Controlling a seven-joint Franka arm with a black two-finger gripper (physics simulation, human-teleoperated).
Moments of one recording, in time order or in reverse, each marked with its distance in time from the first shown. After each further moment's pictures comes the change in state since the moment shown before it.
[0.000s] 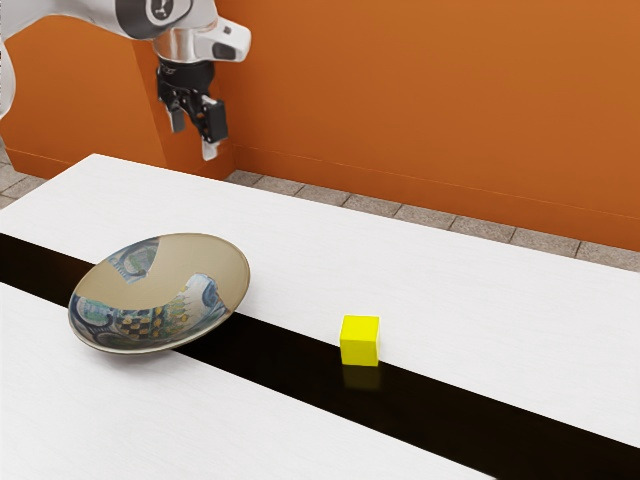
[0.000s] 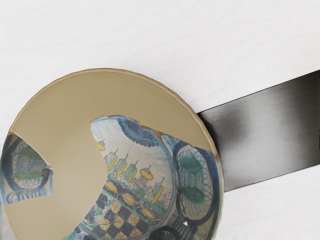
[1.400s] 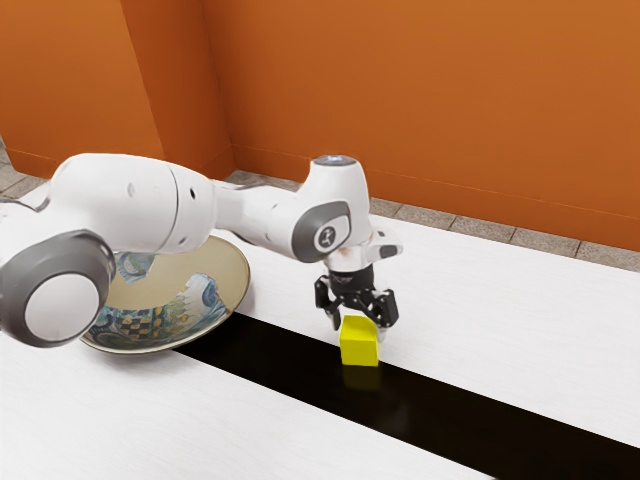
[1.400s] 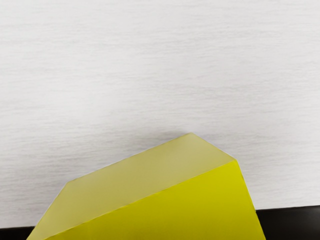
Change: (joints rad) arm -0.228 0.449 0.006 -0.228 -0.326 0.615 -0.521
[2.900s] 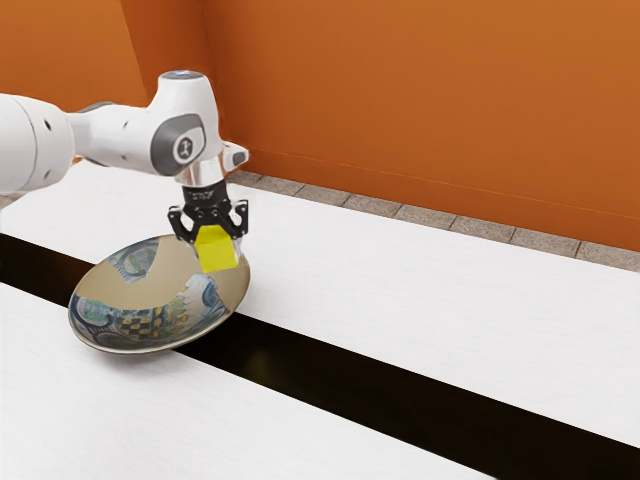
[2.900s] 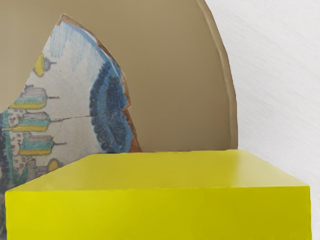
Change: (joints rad) arm 0.335 -0.309 0.051 -0.163 0.134 -0.133 -0.304
